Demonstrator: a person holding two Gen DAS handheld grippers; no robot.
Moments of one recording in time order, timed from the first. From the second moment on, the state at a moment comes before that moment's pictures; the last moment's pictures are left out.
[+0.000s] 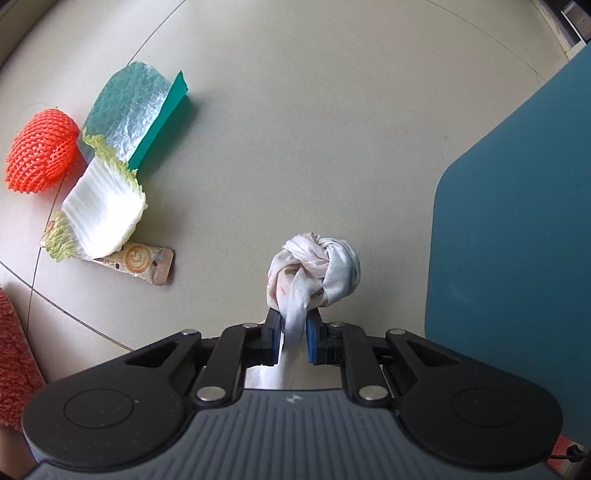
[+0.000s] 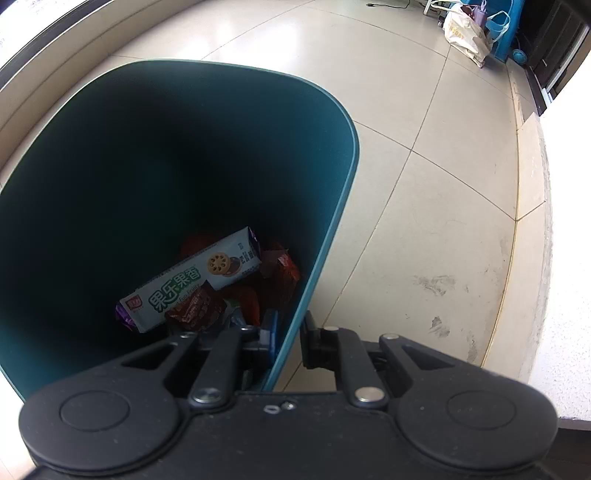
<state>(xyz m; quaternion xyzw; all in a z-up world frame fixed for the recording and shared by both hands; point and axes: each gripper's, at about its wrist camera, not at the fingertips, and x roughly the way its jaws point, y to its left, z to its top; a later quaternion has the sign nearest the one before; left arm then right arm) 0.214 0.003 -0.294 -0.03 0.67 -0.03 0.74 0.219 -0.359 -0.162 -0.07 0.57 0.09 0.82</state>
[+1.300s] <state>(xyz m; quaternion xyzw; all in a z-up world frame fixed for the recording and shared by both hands) 0.189 -0.192 -0.075 0.07 0.55 -0.16 0.82 0.212 -0.362 -0.164 -0.07 0.56 0.08 0.82</state>
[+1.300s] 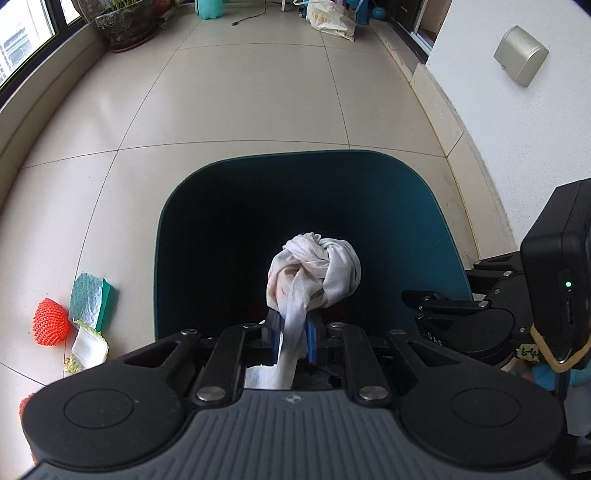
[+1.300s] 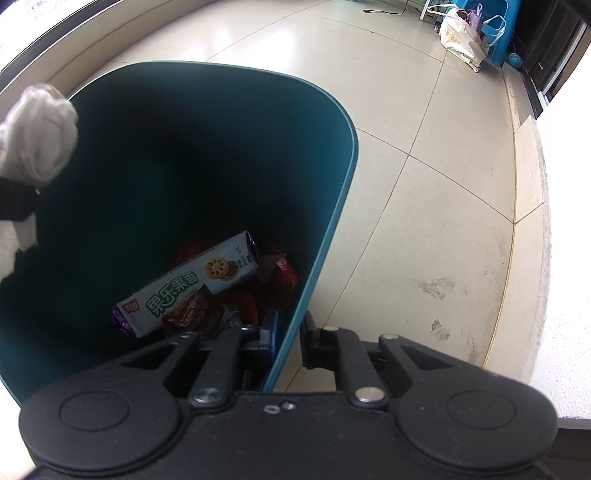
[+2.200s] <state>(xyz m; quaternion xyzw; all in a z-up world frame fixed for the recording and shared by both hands) 0.194 -0.174 -0.124 0.04 0.57 -0.18 0.80 0.212 -0.360 -0.158 -0.06 0.56 0.08 0.82</state>
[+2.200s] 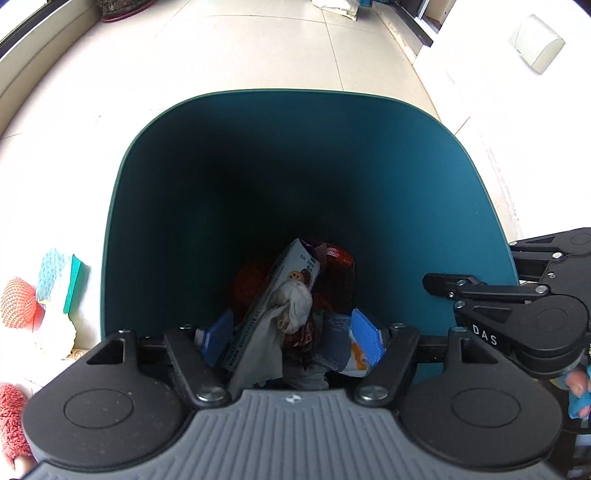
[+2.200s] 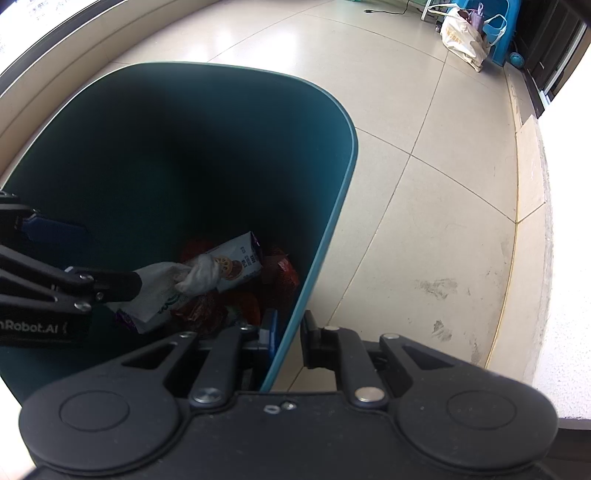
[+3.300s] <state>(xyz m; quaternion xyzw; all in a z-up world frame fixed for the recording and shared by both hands) 0.232 0.040 -0.097 -0.08 0.54 -0.06 0.83 0.220 -0.336 -0.175 -0.09 0.59 0.06 0.80</state>
